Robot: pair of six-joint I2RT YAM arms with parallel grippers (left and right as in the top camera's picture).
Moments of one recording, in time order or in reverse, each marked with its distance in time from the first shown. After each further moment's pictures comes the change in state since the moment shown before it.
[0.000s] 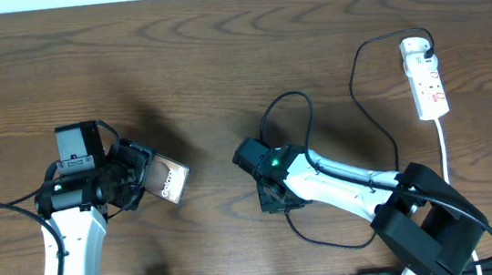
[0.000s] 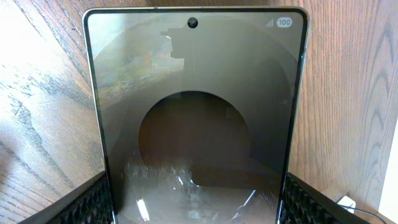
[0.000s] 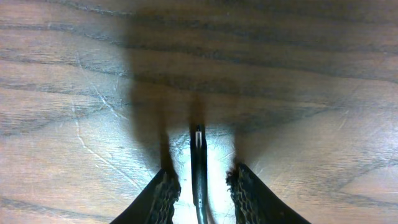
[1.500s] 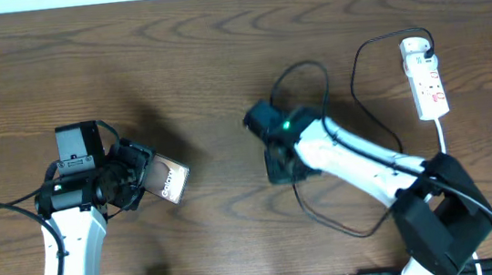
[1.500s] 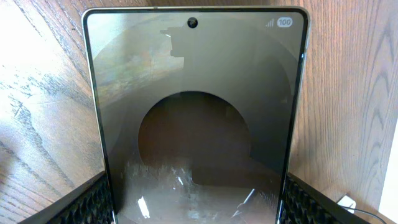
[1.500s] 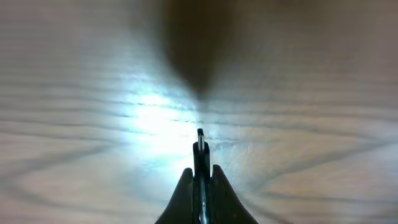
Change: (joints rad) left arm 0.000 0.000 0.000 0.000 0.000 0.001; right arm -0.155 -0.010 0.208 -0.206 0.021 -0.132
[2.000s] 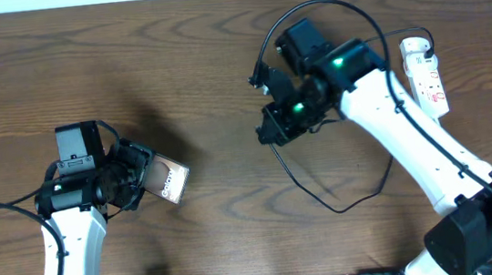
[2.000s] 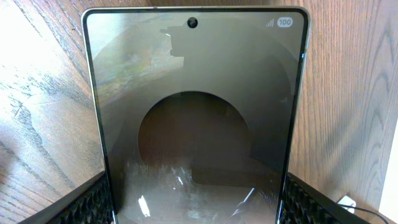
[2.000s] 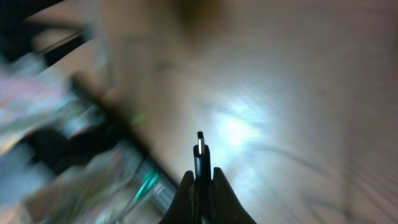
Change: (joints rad) left arm 0.000 0.000 0.000 0.000 0.000 0.001; right arm -0.210 -0.063 0.372 -0.249 -0.663 -0.675
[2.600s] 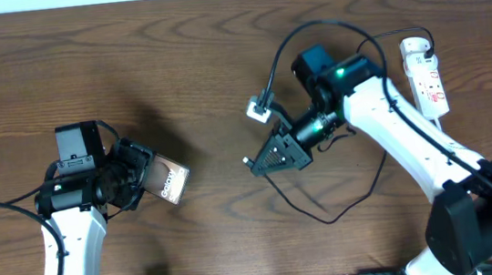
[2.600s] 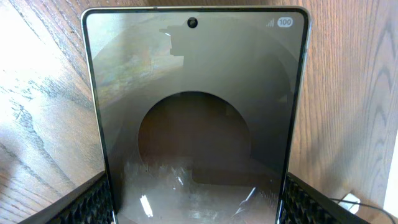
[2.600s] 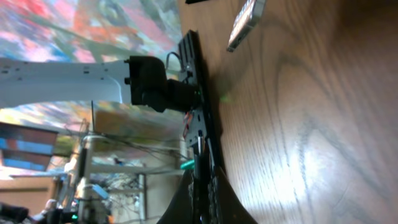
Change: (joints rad) left arm 0.000 0.000 0.000 0.000 0.001 0.027; right arm -0.038 0.008 -0.249 0.027 -0.499 -0.547
